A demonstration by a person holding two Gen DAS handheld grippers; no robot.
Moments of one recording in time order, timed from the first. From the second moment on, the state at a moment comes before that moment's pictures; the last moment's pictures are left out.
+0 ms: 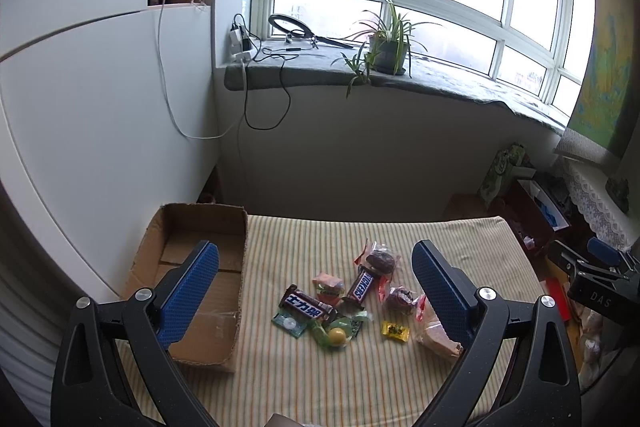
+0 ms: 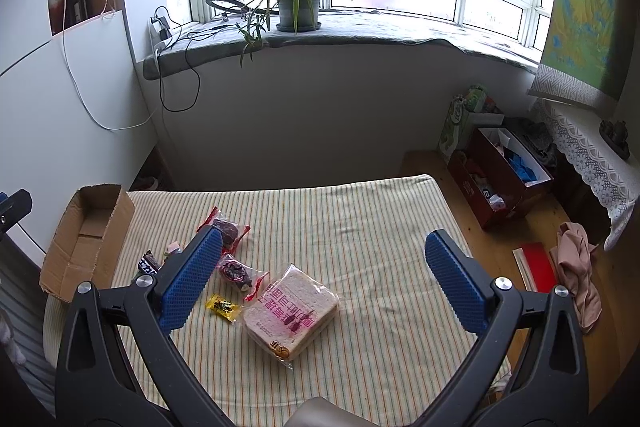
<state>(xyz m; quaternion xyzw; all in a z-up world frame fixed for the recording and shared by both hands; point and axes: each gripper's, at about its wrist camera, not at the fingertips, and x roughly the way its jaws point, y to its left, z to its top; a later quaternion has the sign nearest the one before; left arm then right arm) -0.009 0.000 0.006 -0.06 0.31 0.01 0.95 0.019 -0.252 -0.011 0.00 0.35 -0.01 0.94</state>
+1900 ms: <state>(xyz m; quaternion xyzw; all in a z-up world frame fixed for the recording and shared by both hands) 0.079 -0.127 -0.155 -0.06 0.55 -0.31 0.77 0.073 -0.326 -0.203 0.30 0.55 0.08 0.78</state>
